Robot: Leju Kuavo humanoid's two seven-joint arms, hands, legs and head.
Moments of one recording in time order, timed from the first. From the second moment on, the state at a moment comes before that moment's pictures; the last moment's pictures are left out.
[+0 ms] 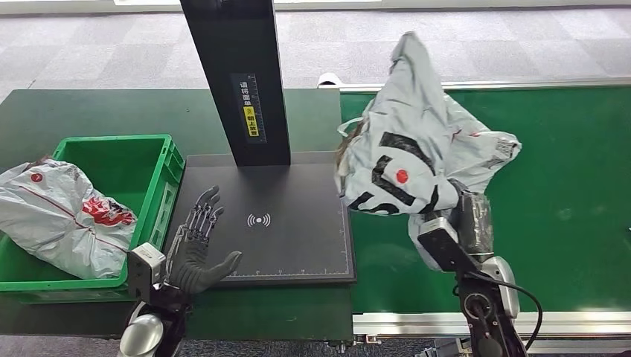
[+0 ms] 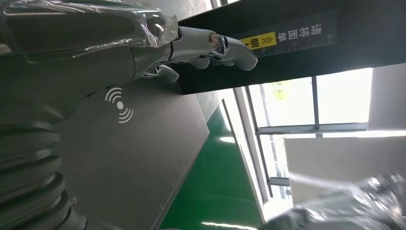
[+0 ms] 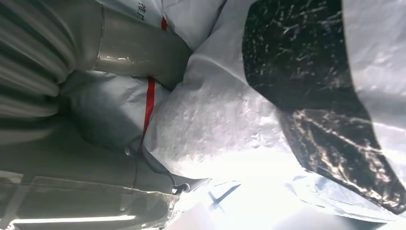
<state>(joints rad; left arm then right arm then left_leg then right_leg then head) -0.03 -0.10 -0.15 -1.42 -0.16 -0.17 -0.49 -0.19 -0.05 0.13 -1.33 0.65 -0.23 -0.54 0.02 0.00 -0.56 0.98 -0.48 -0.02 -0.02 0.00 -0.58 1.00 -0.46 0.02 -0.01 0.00</state>
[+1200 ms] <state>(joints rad) -0.10 -0.08 -0.17 -1.35 -0.09 -0.12 -0.54 -0.27 -0.11 0.55 -1.08 1.33 -0.55 -0.31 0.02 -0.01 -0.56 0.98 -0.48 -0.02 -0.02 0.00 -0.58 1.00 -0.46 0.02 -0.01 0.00</state>
